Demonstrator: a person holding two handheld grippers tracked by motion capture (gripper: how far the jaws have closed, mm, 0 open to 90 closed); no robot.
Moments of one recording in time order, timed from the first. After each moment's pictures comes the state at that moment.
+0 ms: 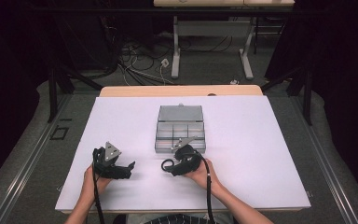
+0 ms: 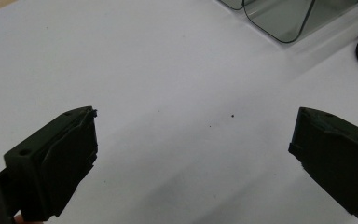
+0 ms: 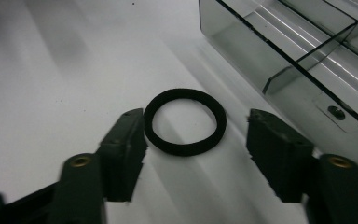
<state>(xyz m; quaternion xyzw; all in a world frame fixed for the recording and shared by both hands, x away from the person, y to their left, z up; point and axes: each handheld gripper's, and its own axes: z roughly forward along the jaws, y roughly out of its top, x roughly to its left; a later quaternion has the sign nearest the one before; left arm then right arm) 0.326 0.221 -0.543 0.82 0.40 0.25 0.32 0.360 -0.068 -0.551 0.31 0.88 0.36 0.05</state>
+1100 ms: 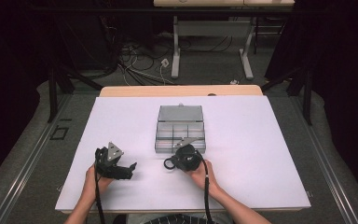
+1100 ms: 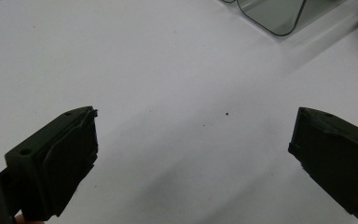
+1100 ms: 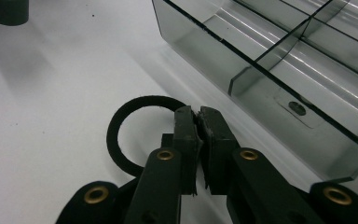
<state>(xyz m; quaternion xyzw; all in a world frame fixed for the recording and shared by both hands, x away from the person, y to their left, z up) 0.329 0.216 -0.547 0.83 0.39 0.24 0.31 0.363 -0.068 -0.560 0.35 0.86 0.37 0.09</state>
